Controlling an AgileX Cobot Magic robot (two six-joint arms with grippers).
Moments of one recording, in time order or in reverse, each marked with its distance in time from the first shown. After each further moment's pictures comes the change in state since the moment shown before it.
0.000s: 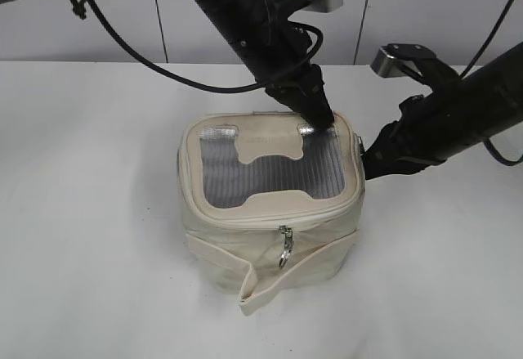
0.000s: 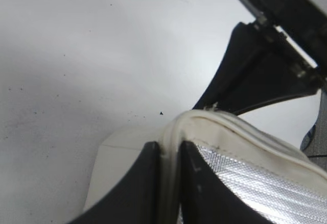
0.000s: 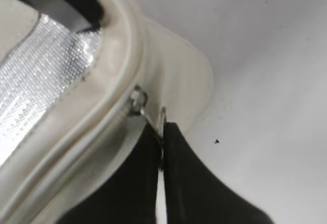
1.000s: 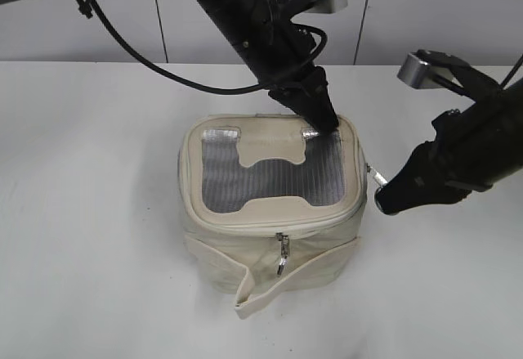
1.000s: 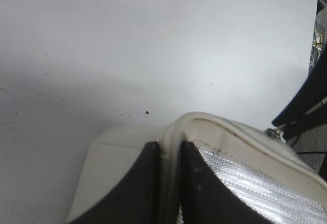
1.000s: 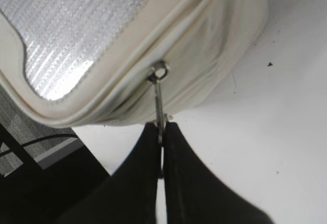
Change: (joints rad) left arm -0.006 -0.001 0.000 -0.017 0.021 -0.011; right arm -0.001 -0.191 0.094 -0.134 0.181 0.154
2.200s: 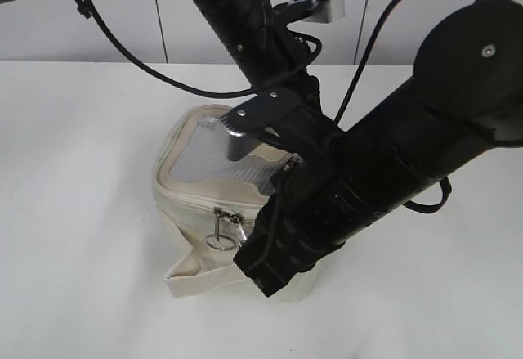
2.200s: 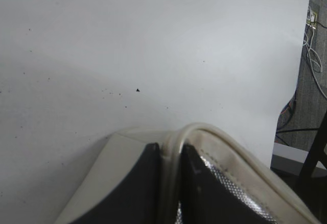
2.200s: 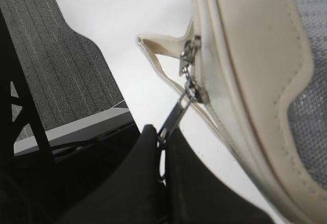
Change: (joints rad) left arm -0.001 -0.002 0.006 0.025 0.056 -0.003; right arm 0.566 0.030 -0.048 -0.004 -0.219 0.126
